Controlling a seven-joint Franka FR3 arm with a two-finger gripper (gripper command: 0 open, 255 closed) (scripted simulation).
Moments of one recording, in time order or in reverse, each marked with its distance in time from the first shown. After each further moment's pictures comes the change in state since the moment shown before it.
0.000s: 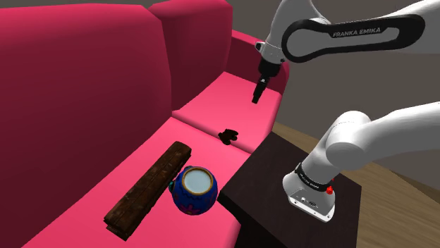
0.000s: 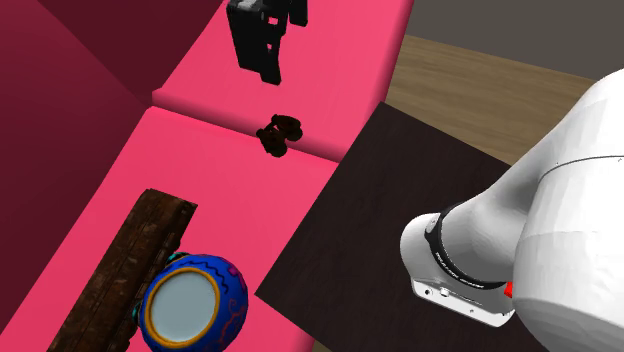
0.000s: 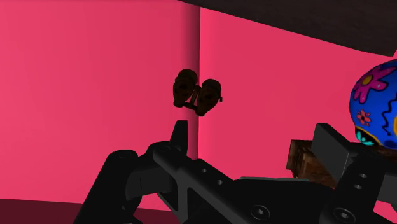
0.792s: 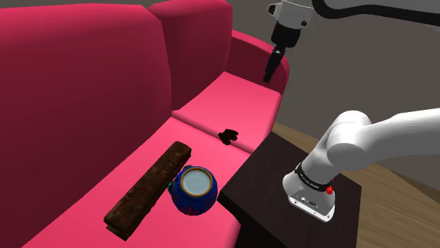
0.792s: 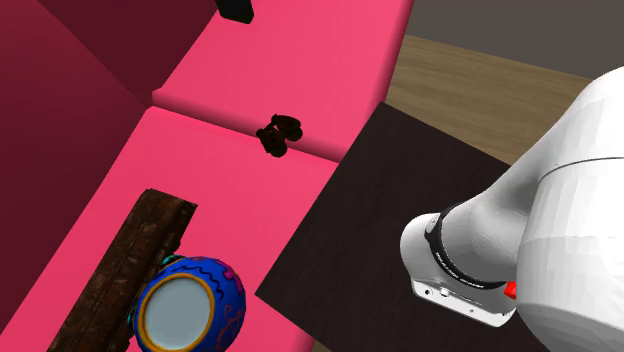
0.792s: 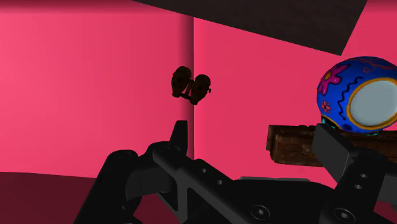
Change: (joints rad) arm 0.033 -0.099 0.105 0.247 0.031 -0.346 0.100
